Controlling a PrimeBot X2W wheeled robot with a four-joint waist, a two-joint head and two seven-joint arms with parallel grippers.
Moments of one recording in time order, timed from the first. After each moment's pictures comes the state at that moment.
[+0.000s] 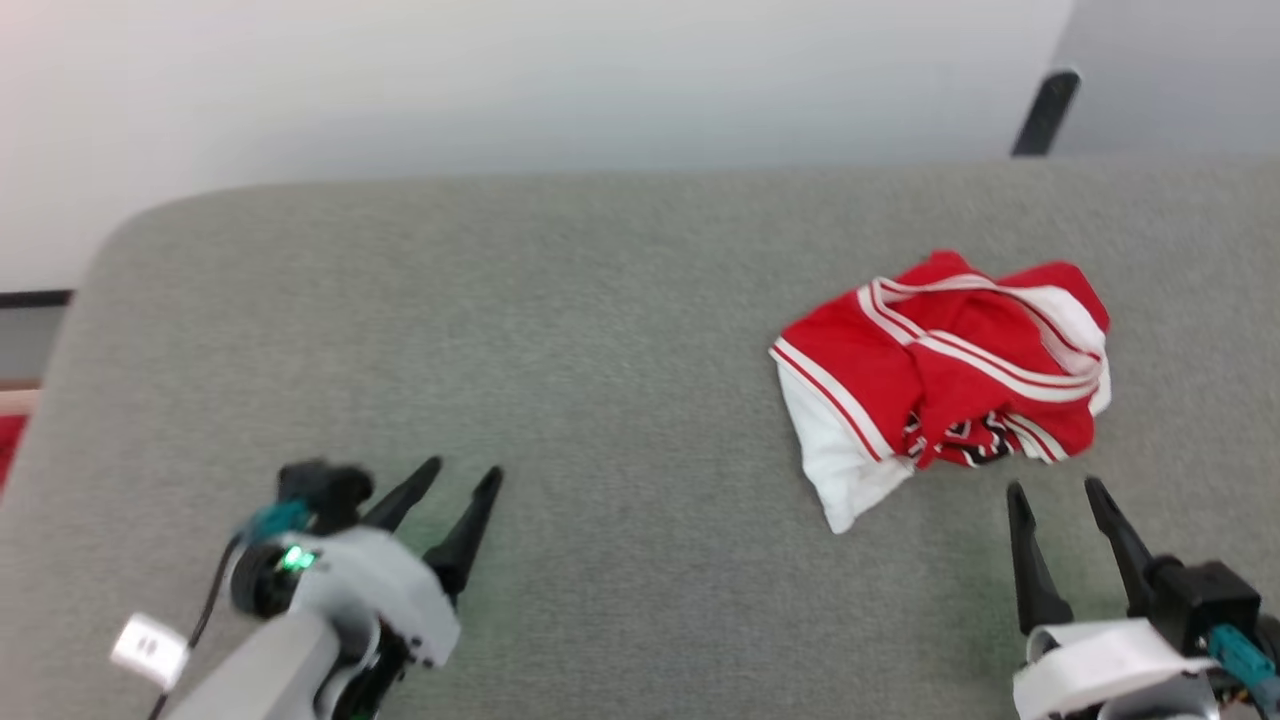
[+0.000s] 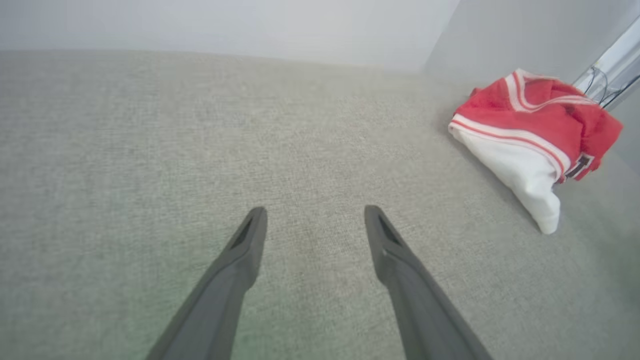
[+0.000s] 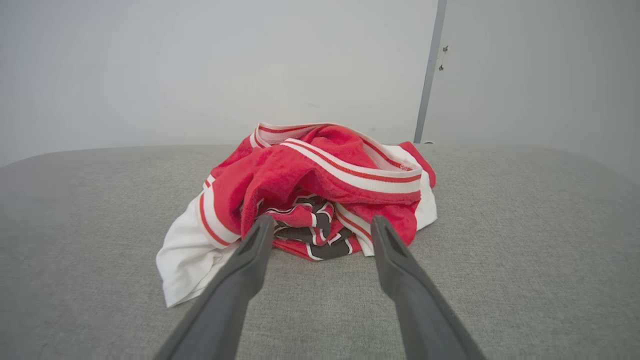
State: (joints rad) left arm -0.54 0.47 -0.82 0.63 -0.98 -0.12 -0.26; right arm -0.10 -0.08 -0.02 0.26 0.11 0.13 -0.26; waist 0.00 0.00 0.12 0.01
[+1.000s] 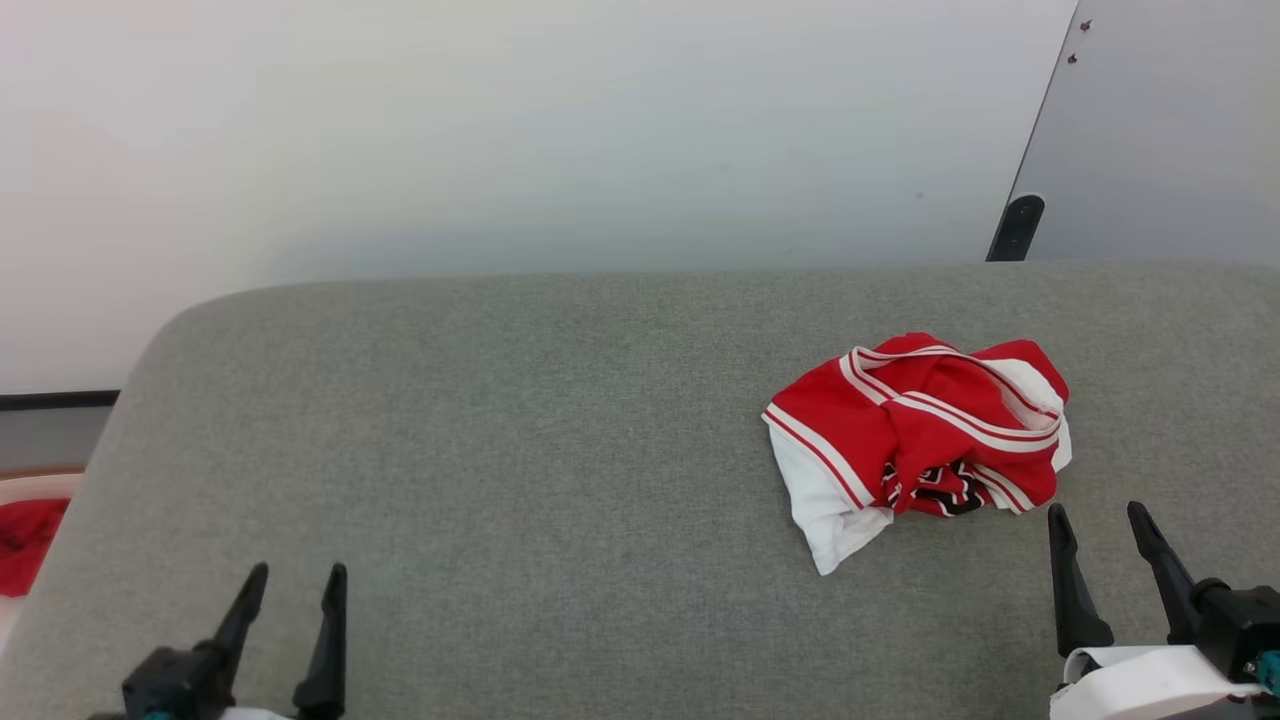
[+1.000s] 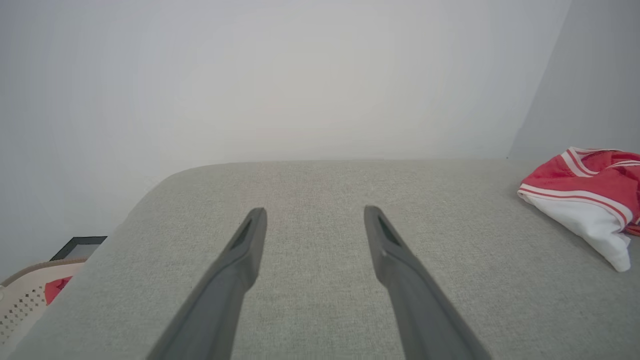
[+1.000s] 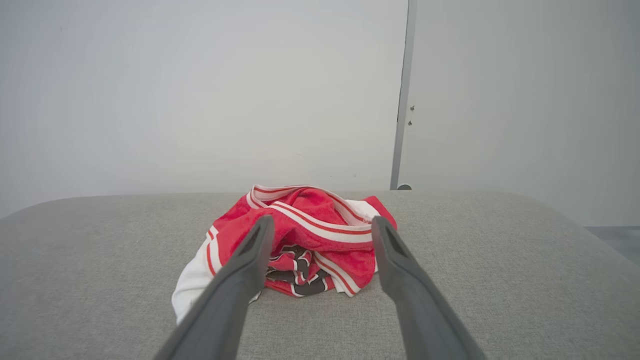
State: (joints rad) left arm 0.04 0.30 -0.02 0.21 -0.32 -0.08 -0.26; right arm -0.03 -0.10 -0.06 0.19 0.15 0.13 -0.23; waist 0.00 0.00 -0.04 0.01
